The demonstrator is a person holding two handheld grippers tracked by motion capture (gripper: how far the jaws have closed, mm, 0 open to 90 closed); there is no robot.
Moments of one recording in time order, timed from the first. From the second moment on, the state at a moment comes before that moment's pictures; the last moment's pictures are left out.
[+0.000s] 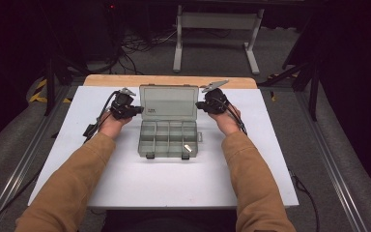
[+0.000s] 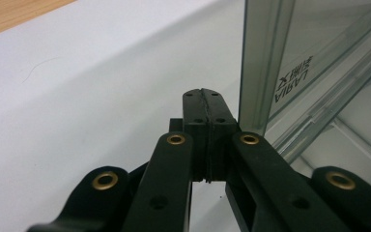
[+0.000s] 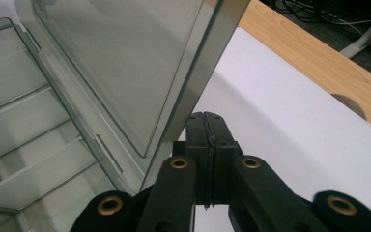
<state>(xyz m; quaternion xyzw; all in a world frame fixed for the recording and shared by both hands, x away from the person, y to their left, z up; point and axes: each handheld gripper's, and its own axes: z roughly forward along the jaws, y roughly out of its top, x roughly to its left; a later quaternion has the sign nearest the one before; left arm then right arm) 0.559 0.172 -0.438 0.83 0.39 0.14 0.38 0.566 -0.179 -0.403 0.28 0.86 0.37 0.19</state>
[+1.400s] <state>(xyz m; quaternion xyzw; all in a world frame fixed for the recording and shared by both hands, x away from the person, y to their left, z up) 0.534 0.183 -0.421 0.84 0.34 0.12 0.40 0.531 -0.183 -0.385 0.24 0.88 0.37 0.18</state>
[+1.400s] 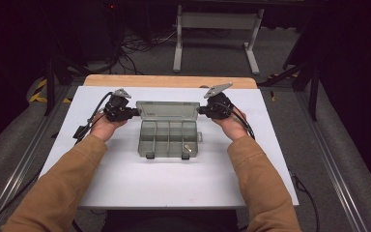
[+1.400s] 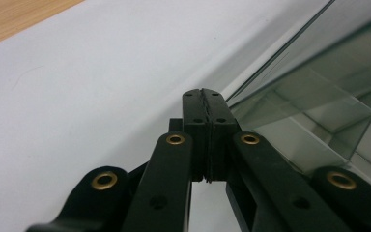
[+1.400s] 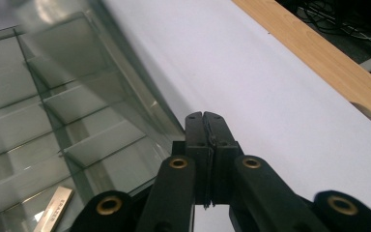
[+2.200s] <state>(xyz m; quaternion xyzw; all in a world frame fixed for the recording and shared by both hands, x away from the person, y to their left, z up) 0.509 0.184 -0.405 0.87 0.30 0.08 0.39 0.491 -0.178 -0.374 0.20 0.90 0.37 0.15</state>
